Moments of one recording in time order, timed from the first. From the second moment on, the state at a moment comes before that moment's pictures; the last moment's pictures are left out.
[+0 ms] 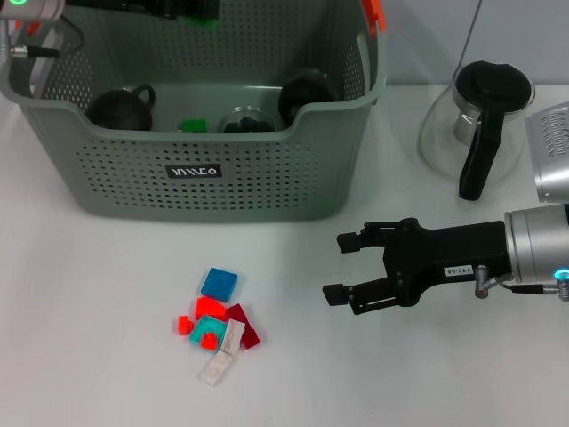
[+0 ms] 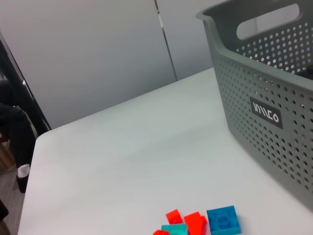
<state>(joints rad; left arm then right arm) -0.84 -1.99 0.69 0.97 2.28 1.32 -2.21 0.63 2.03 -1.20 -0.56 -1.77 -1.40 1.47</state>
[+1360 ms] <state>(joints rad) -0.50 -2.17 1.15 1.43 2.60 1.77 -1.80 0.63 2.03 -1.19 -0.55 -1.77 -1.40 1.49</state>
